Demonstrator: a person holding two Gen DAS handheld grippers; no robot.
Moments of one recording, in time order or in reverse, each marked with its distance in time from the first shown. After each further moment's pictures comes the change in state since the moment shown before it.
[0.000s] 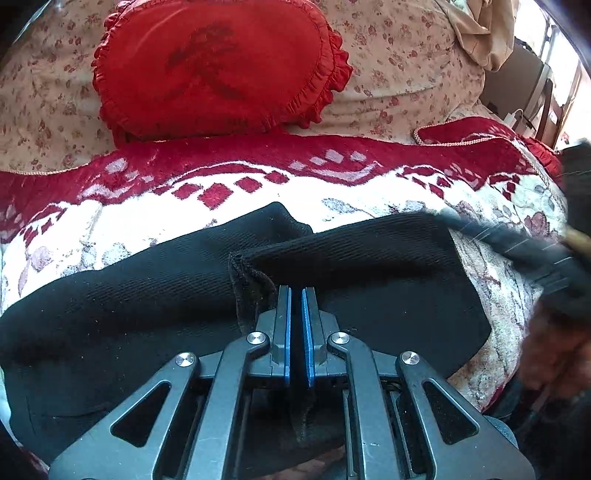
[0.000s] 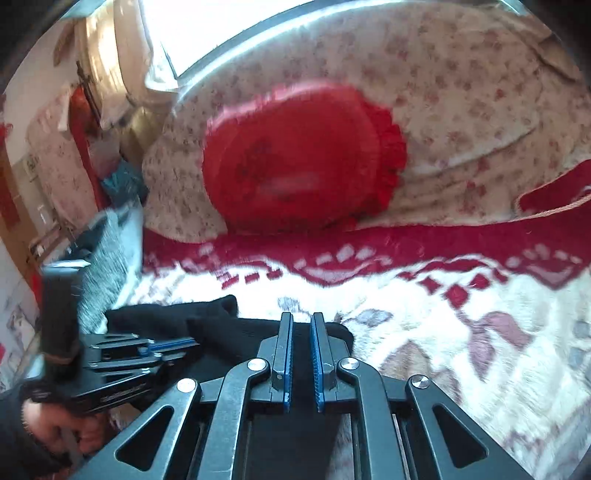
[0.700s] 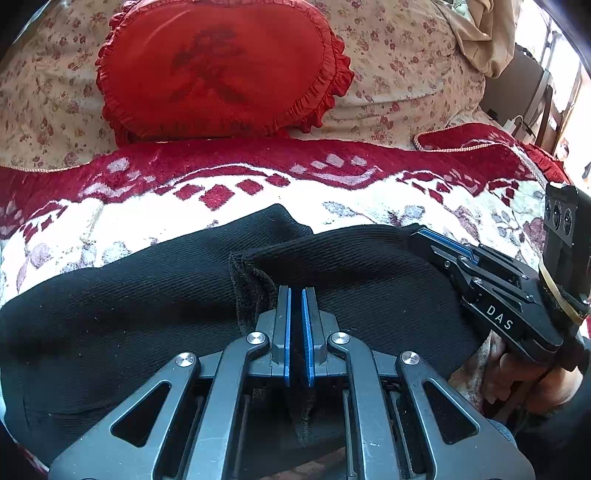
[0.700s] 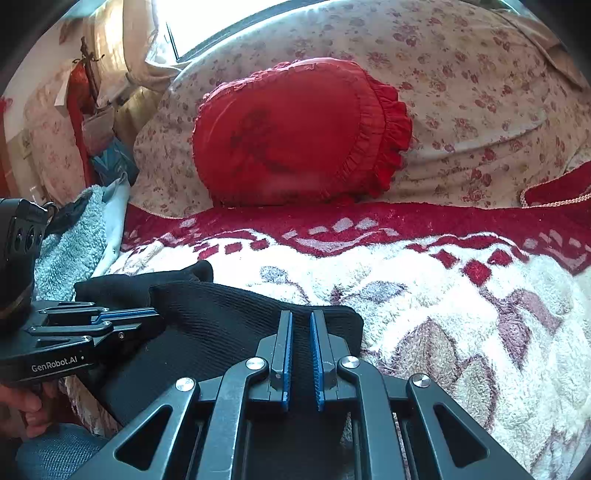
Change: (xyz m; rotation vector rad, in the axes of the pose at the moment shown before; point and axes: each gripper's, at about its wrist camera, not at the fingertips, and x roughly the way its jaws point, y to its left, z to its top) left arm 0.002 0.000 -0.001 -0.011 -0.019 -0.004; right arm 0.028 0.005 -0.025 -0.060 -0.057 -0.052
